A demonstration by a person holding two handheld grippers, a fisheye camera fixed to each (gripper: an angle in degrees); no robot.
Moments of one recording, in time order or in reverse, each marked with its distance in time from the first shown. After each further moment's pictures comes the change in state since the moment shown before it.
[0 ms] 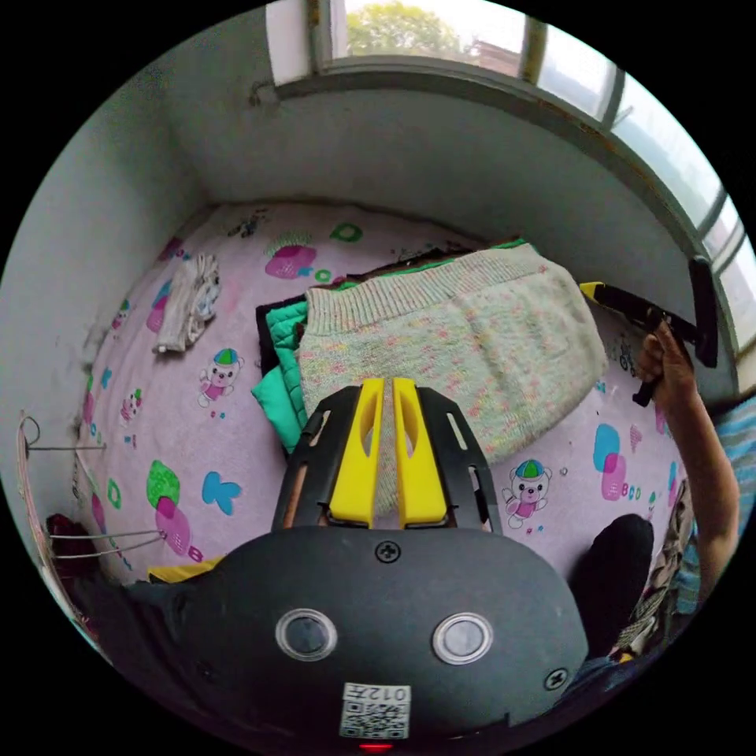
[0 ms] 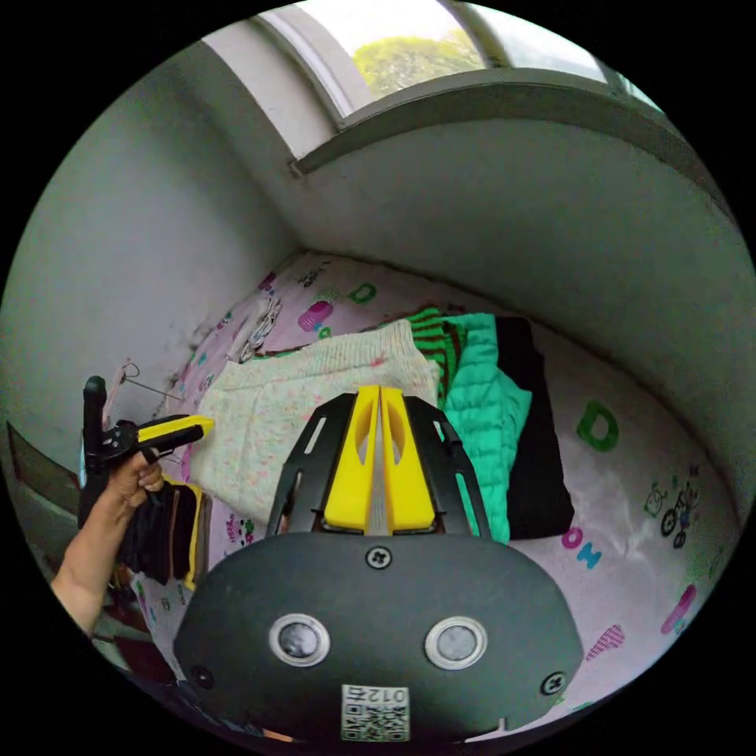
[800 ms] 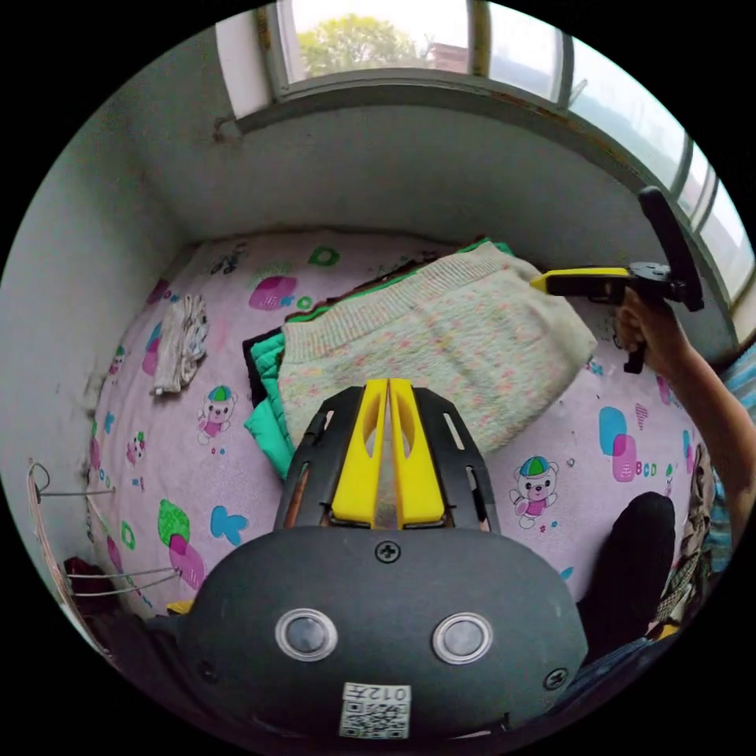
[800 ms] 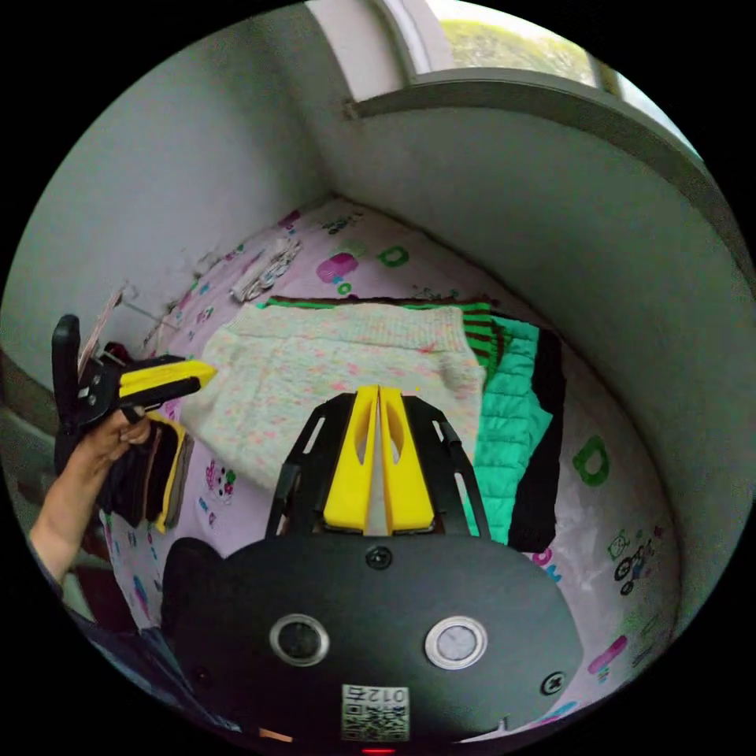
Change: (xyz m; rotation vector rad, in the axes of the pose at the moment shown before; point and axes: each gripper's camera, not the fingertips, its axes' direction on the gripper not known) left arm 0.029 -0.027 -0.018 0.087 0.003 0.147; right arm -0.089 0.031 0.025 -0.167 0.051 -0.218
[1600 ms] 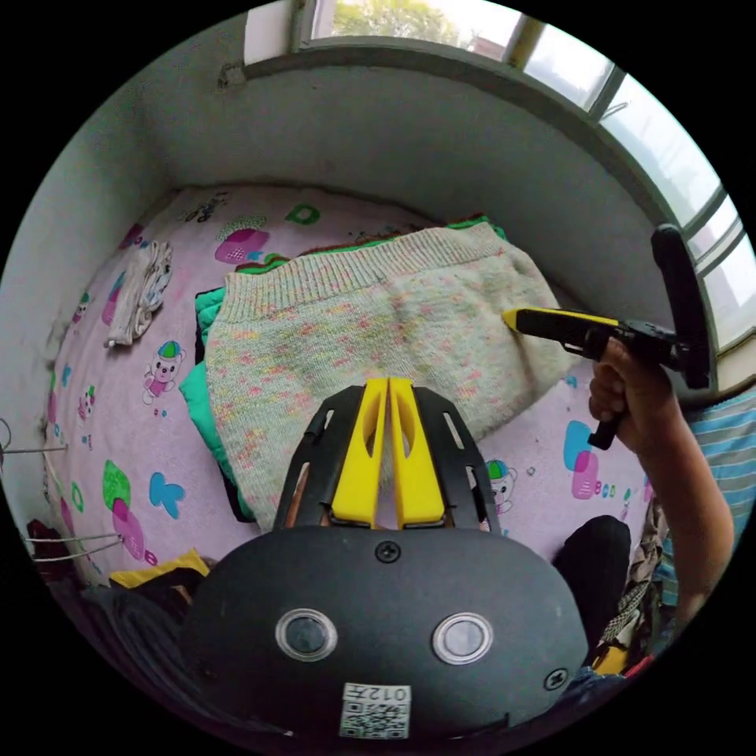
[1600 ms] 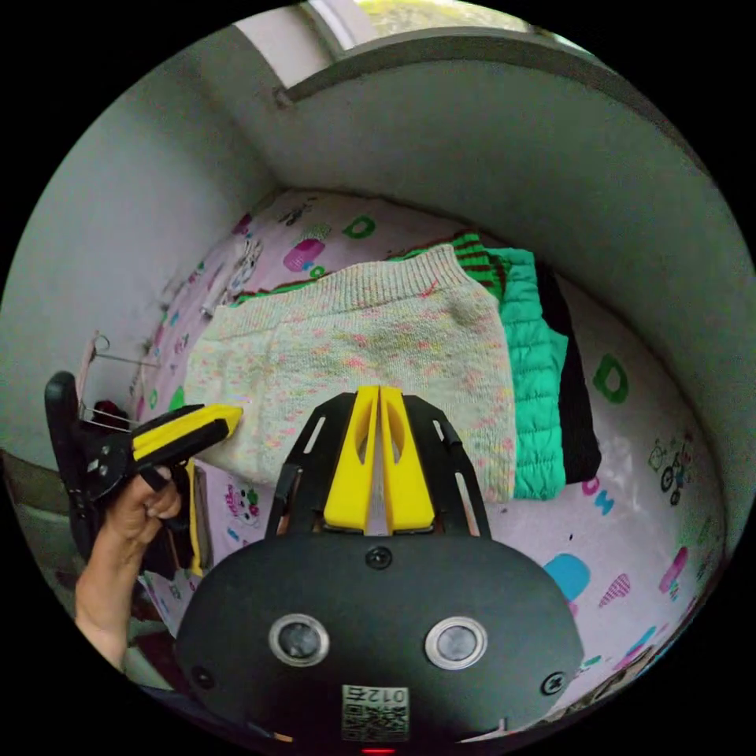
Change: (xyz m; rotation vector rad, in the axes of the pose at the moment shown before) left arm 0.047 -0.001 0.049 -0.068 0.145 -0.143; right arm -0.055 0.081 0.004 -0.070 0.035 0.241
